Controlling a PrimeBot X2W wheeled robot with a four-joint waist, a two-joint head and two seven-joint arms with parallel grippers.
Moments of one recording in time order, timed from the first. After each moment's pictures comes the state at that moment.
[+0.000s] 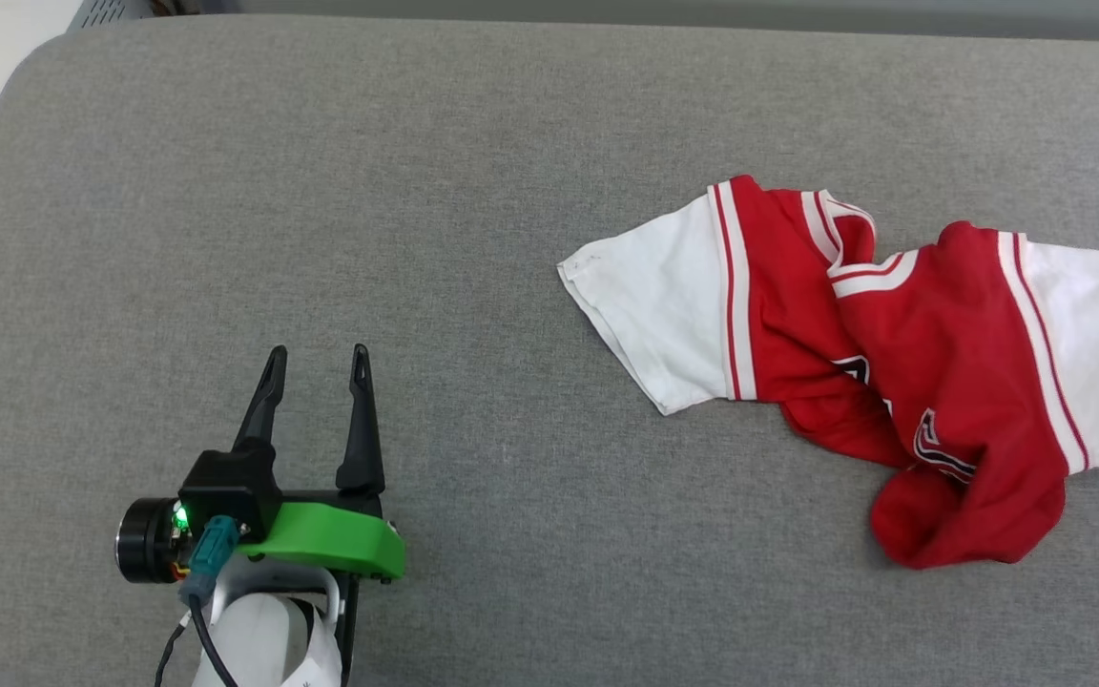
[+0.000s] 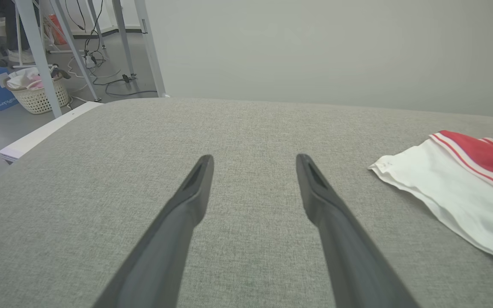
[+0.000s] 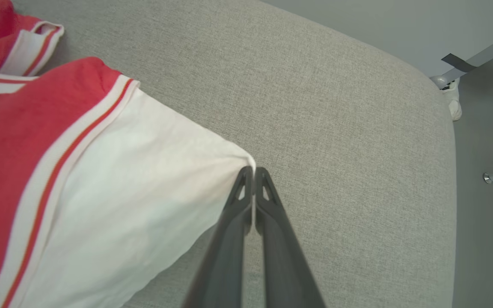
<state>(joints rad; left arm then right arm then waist) -0.13 0.05 -0.07 0.10 -0.13 -0.01 -0.26 -0.52 -0.97 0.48 0.31 0.84 0.13 0.32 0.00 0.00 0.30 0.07</state>
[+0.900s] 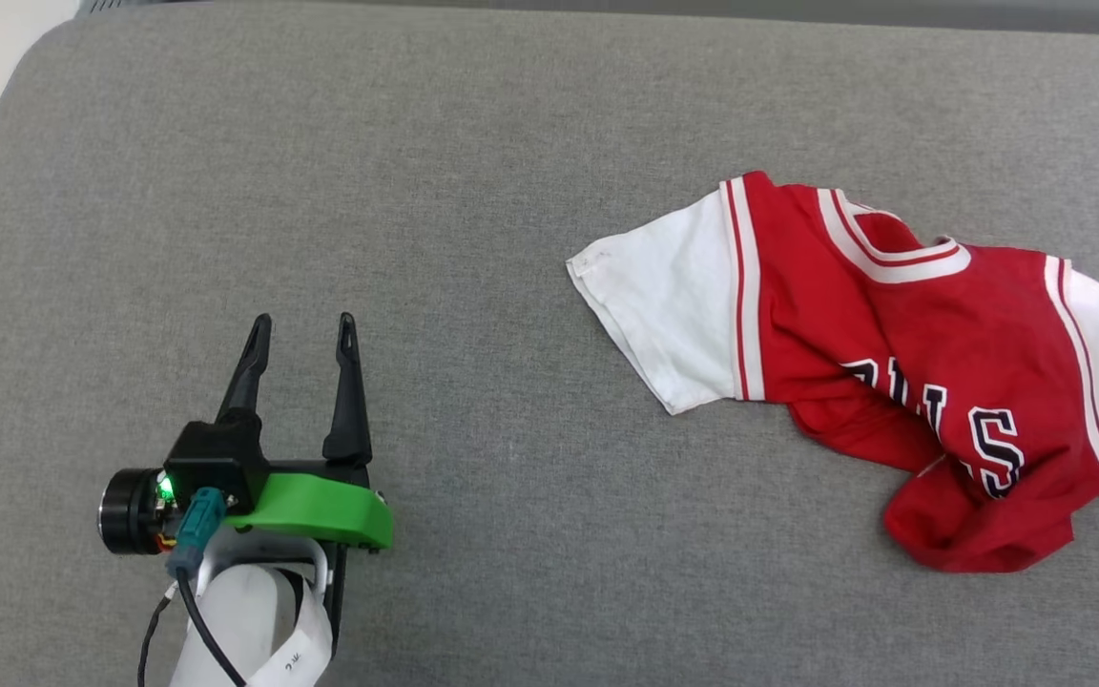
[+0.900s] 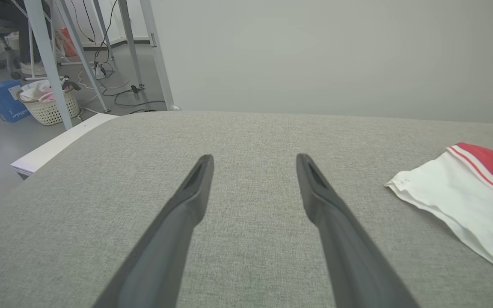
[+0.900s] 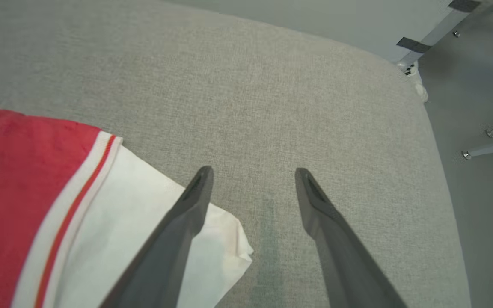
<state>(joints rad) -0.18 0.05 -0.05 0.11 -0.10 -0.01 -0.26 -0.63 -0.82 0.47 0.71 0.75 0.13 0.07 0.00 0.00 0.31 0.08</state>
